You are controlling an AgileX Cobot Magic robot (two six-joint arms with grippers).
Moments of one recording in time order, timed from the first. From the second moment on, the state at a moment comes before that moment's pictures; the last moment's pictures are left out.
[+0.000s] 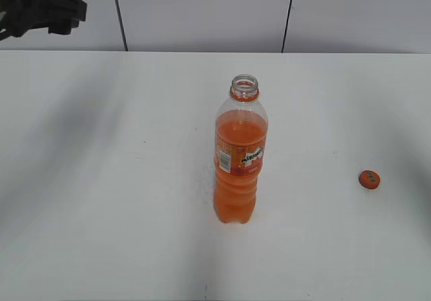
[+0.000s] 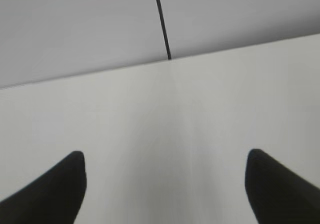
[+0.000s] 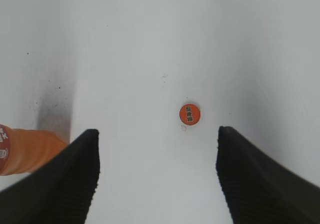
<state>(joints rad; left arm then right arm) -0.39 1.47 -1.09 0.90 0.48 -0.88 0.06 1.11 -0.90 0.23 0.78 -0.03</state>
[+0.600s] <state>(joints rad) -0.28 1.48 -1.28 0.19 1.07 -0.28 0.06 1.03 -0.90 0.15 1.10 -0.03</state>
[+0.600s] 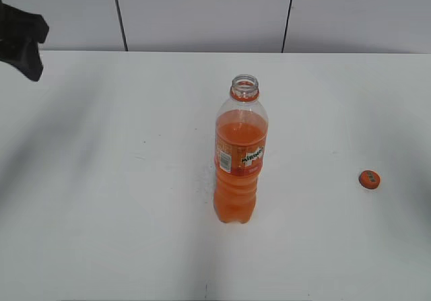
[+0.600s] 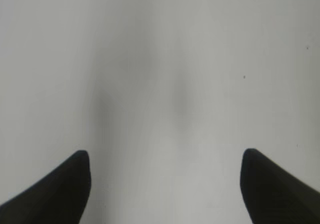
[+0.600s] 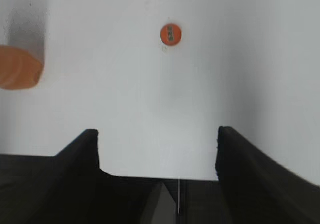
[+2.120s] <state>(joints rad) -0.27 0.50 -0.67 0.19 1.13 -0.27 0.06 0.26 -0.77 0.14 1.22 0.04</state>
